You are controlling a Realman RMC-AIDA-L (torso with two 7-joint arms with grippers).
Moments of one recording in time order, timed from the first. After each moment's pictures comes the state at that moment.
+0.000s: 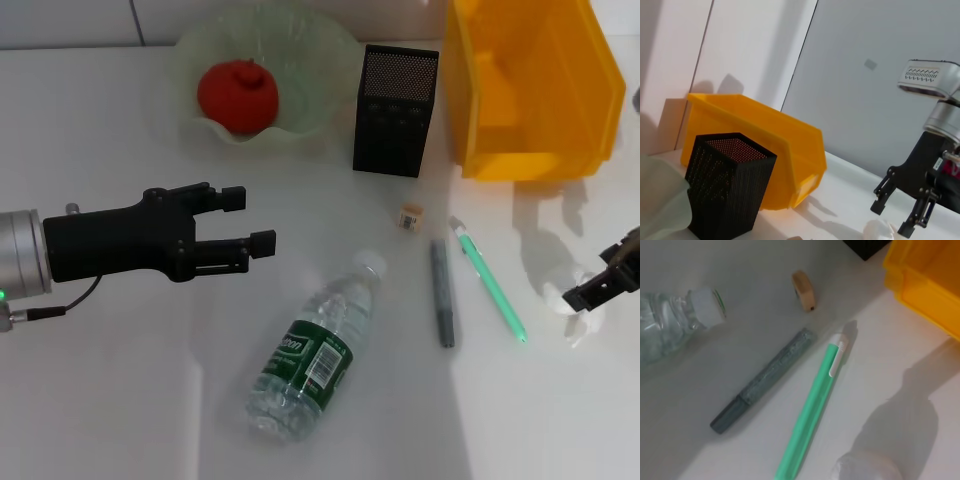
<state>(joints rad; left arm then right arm) -0.43 -2.05 0.89 0.67 1.79 1.58 -1.44 0.56 2.08 -1.05 -1.32 -2.73 -1.74 2.30</state>
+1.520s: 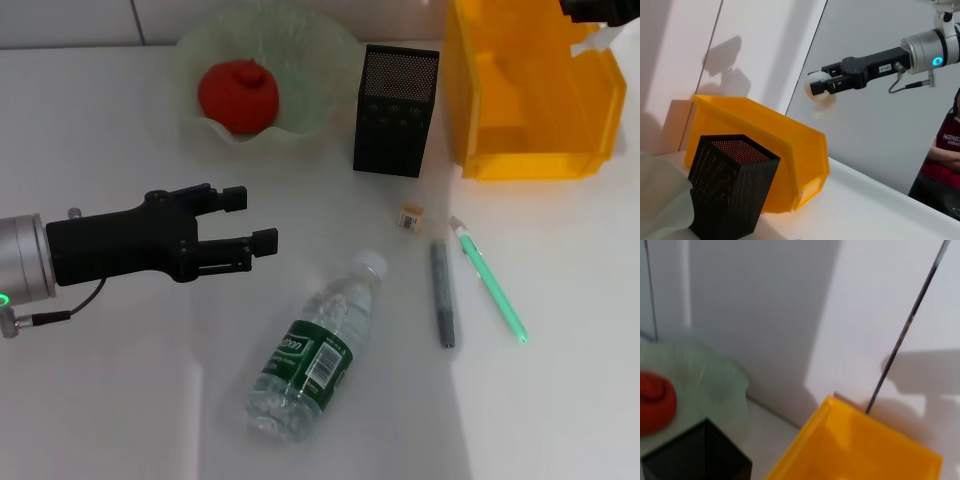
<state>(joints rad) -0.42 -2.07 0.88 0.66 1.78 1.57 -1.44 0.53 2.08 -1.06 -1.52 -2.54 -1.17 2.34</state>
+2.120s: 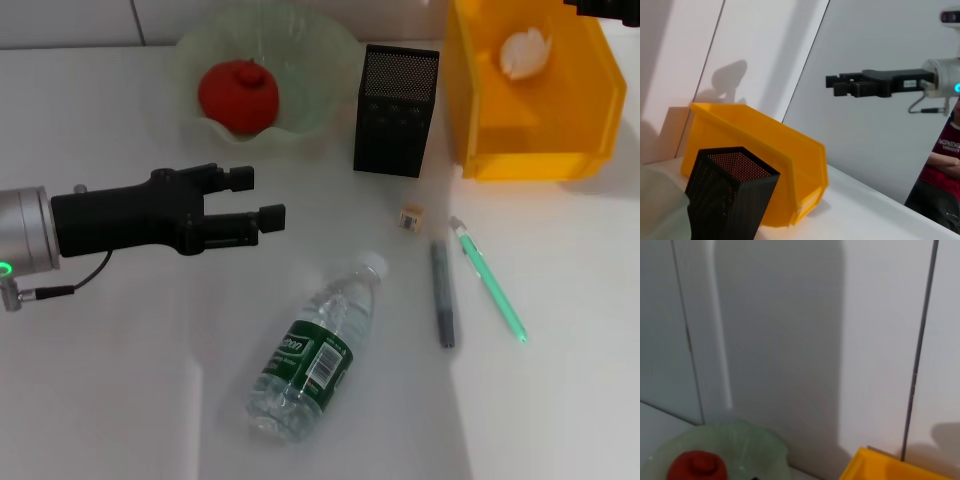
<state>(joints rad) -0.45 -2.06 0.88 0.69 1.78 1.57 -1.51 0.35 2.08 -1.04 -1.53 -2.15 -1.09 2.18</state>
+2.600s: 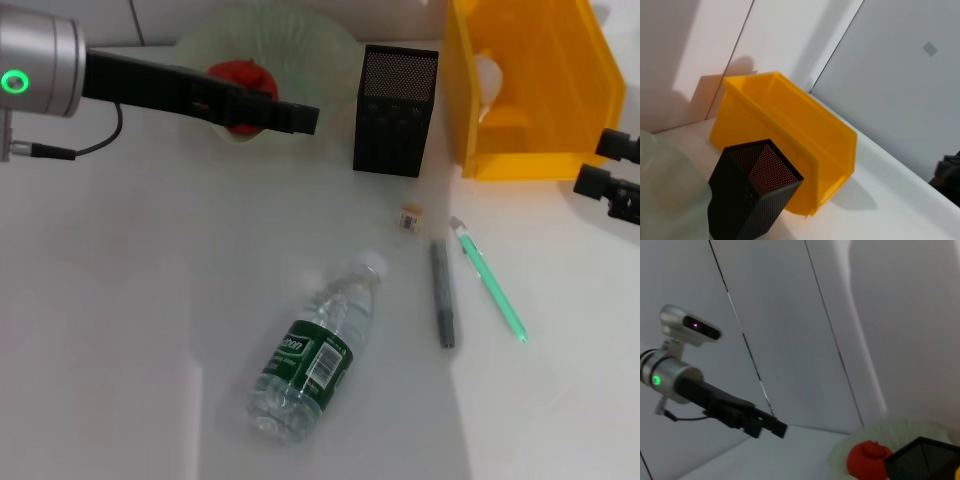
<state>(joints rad) -0.62 -2.06 0.98 1.20 2.06 1.59 -2.34 0.17 2.08 -0.77 -1.08 -1.64 -1.66 1.62</state>
